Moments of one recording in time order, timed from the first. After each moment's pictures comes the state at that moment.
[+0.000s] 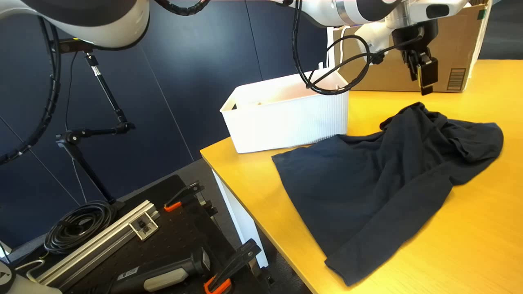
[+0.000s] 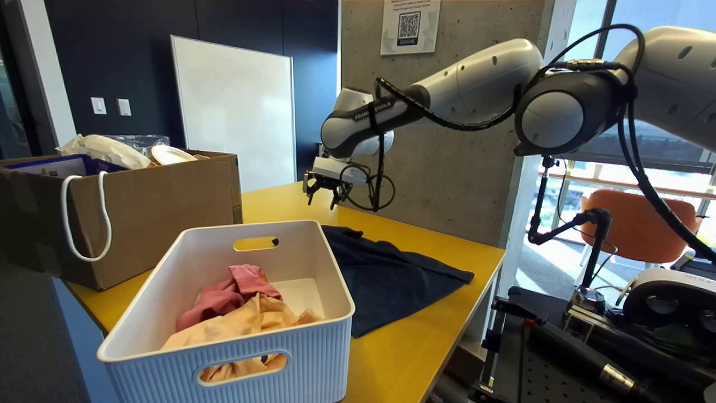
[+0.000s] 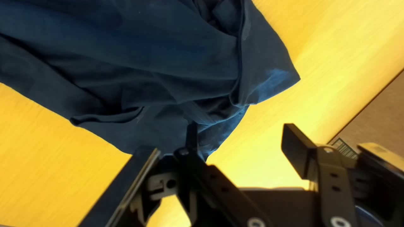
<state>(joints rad) -0.07 1.15 -0.17 -0.80 0.19 2.35 0.62</state>
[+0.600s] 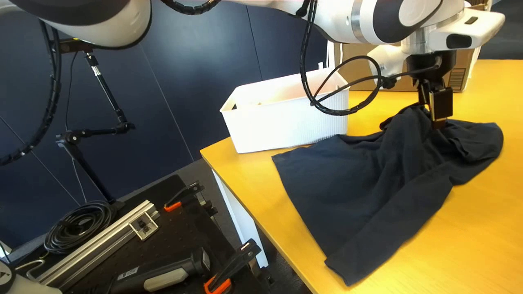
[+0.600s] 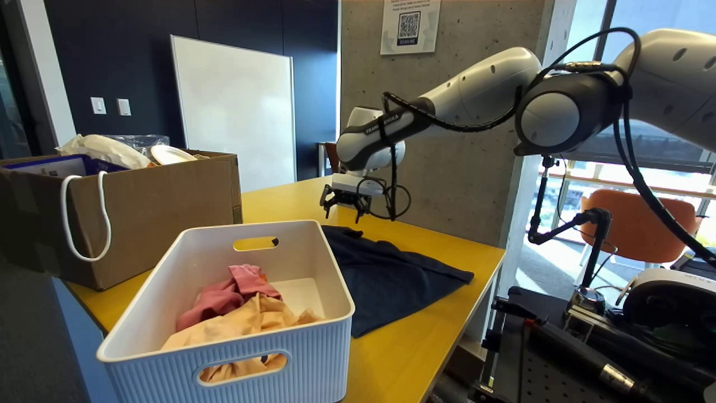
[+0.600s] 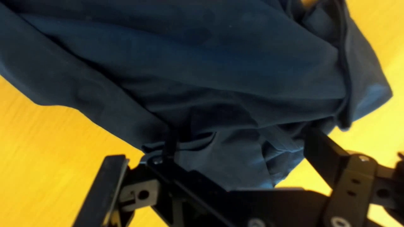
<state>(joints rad) -0.12 1.15 -0.17 -0.89 0.19 2.30 0.61</state>
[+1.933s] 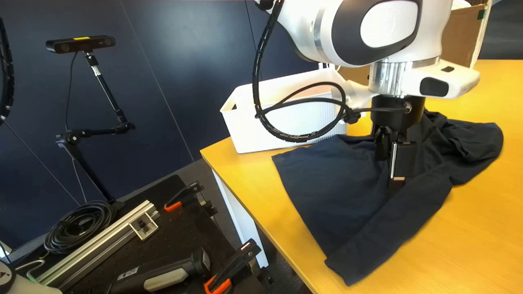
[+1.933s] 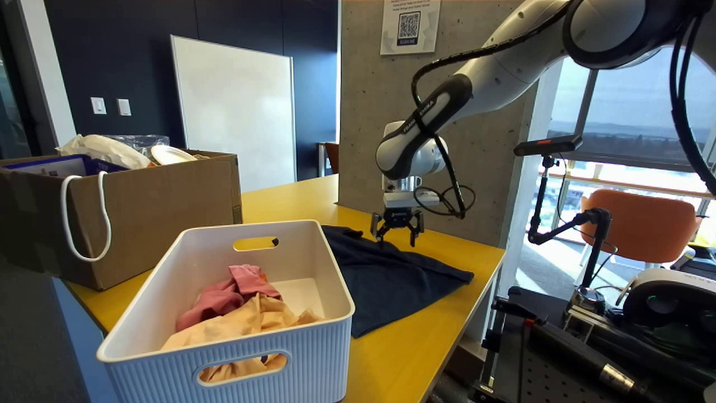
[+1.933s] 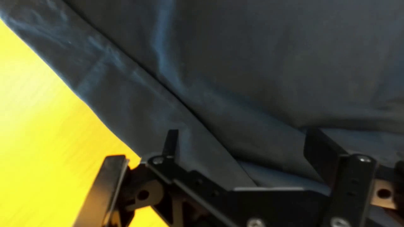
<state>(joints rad) -0.13 0.78 -0.18 -1.60 0.15 2.31 0.44</state>
